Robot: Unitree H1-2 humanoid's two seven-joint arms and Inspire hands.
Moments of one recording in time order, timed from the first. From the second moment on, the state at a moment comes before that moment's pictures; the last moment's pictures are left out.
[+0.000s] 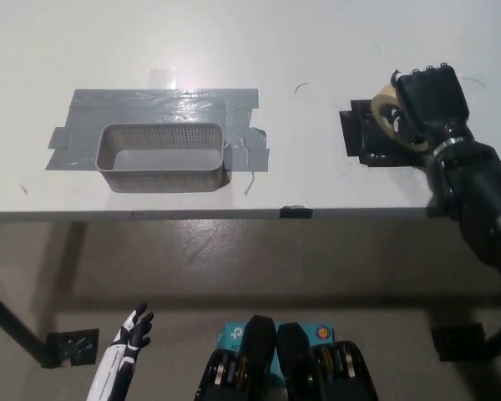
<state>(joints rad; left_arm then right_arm) 0.12 0.10 -0.04 0.03 0.10 -0.08 -0.04 -1.06 -0.28 0.66 1.24 -0.89 0.01 -0.50</state>
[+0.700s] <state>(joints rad) 0.11 0.10 -0.04 0.03 0.10 -0.08 -0.04 -1.19 -0.21 0.59 1.06 -0.88 -0.14 -0.65</state>
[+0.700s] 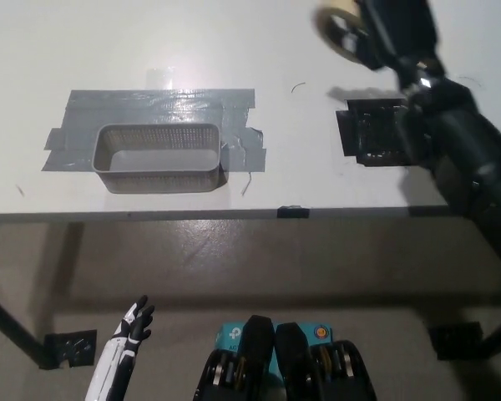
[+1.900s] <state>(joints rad) 0.07 0.12 -0.10 0.01 0.12 -0.08 -0.05 -1.26 0.22 0.68 1.40 -0.88 -0.09 -0.62</state>
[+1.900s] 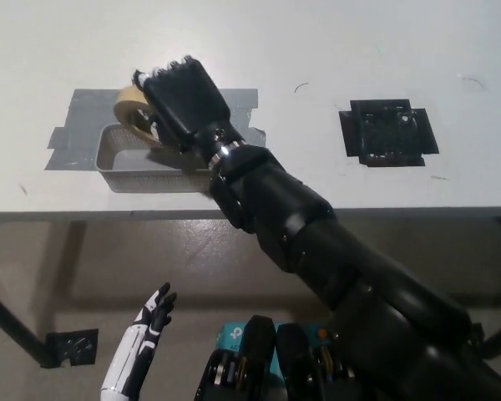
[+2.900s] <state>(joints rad) 0.04 0.12 -0.10 0.02 0.13 -0.07 -0.06 -1.14 0.04 0.33 0.97 -0.57 -0.02 -0.02</state>
